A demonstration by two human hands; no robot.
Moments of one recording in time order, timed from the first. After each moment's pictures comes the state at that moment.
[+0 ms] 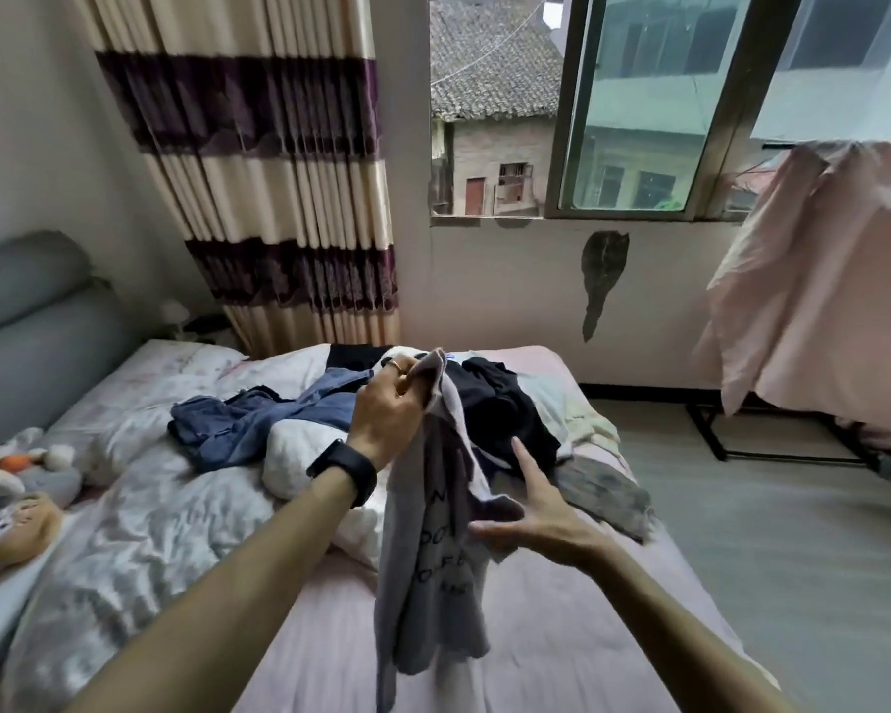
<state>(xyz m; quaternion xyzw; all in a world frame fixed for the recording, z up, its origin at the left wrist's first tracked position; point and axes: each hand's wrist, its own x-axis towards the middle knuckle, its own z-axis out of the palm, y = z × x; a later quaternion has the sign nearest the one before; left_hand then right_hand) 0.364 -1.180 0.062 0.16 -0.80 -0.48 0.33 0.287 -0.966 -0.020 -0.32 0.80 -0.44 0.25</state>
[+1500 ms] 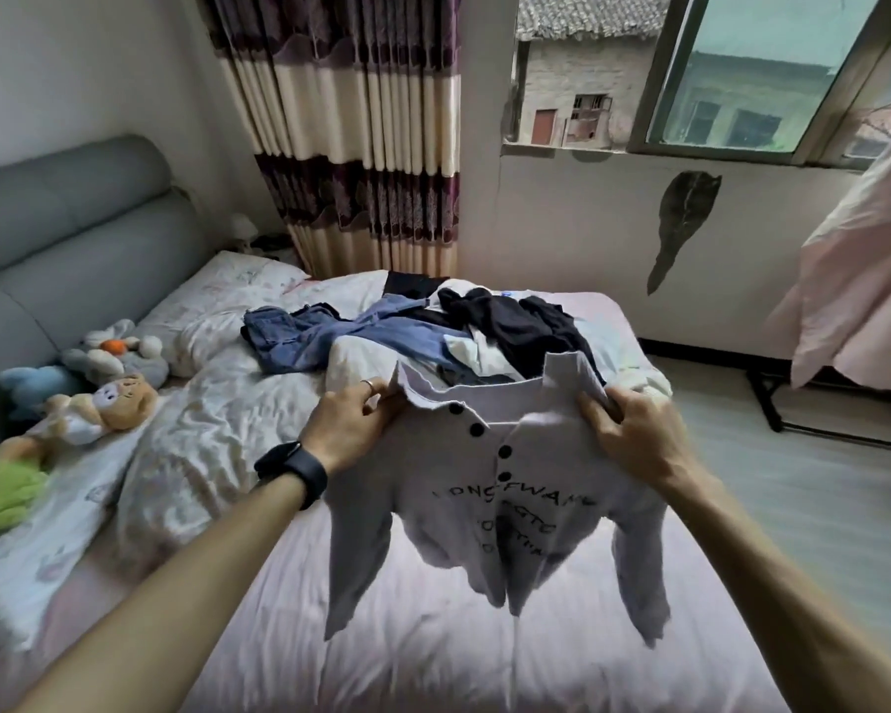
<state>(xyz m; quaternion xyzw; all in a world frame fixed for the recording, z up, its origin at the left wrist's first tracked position) 0.520 -1.231 -0.007 0.28 -0.89 -0.30 0.19 0.282 -0.960 -0.018 -0.37 0.87 -0.30 -0.12</state>
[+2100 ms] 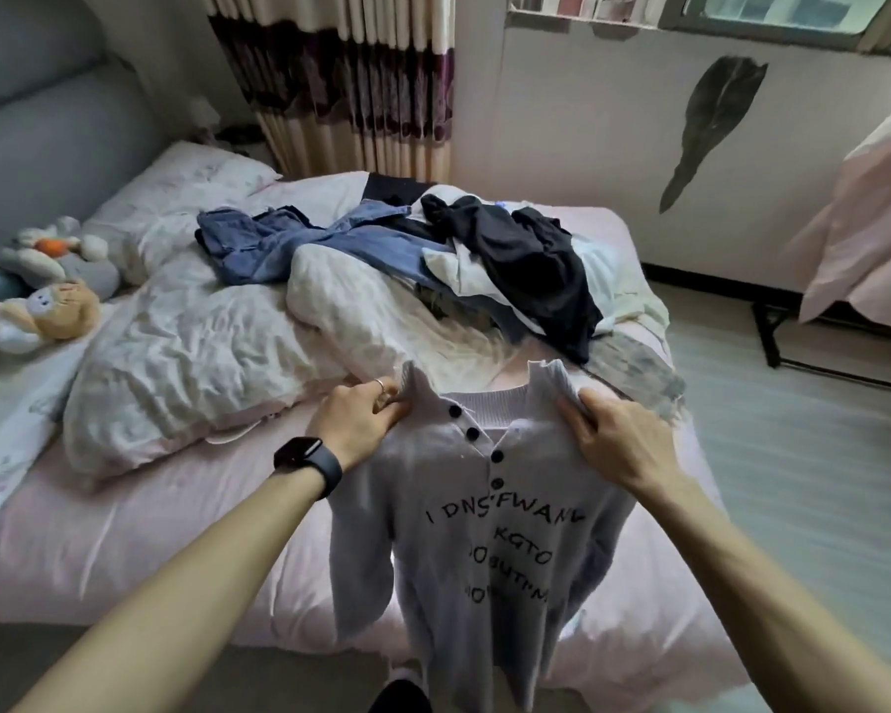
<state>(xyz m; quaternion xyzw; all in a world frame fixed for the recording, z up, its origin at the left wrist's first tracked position) 0.464 -1.169 -0.135 0.33 -0.90 -0.27 0.10 0.252 -0.909 -0.122 -0.39 0.91 -0.12 -0.07</state>
